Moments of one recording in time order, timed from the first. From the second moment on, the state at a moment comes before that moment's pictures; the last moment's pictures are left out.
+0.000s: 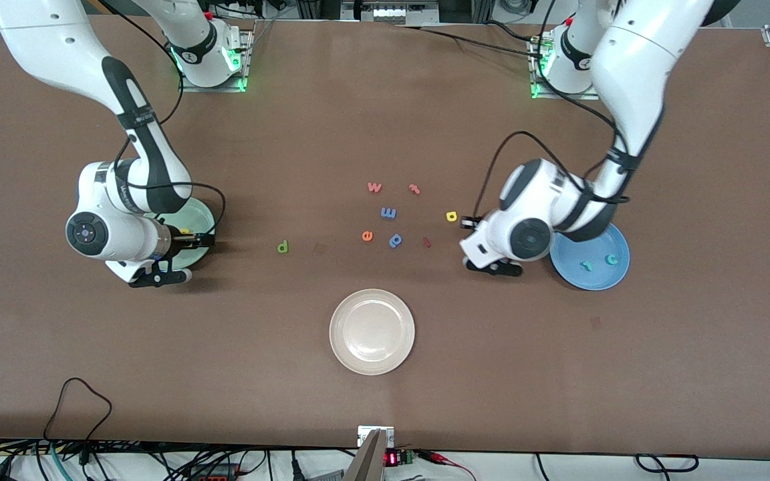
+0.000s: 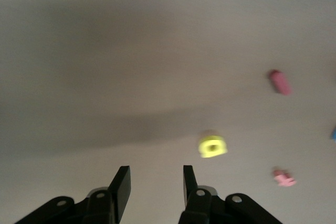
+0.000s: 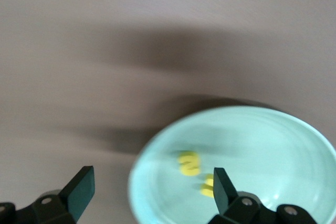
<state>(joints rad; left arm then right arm) -0.19 0.66 -0.35 -1.68 -0.01 1.95 -0.41 0.08 0.50 0.06 -1.87 0.02 2.16 -0.03</state>
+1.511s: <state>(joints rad) -0.24 0.63 -0.36 -1.92 -0.01 2.32 -0.55 0.37 0.61 0.06 -1.88 0.06 2.40 0.17</state>
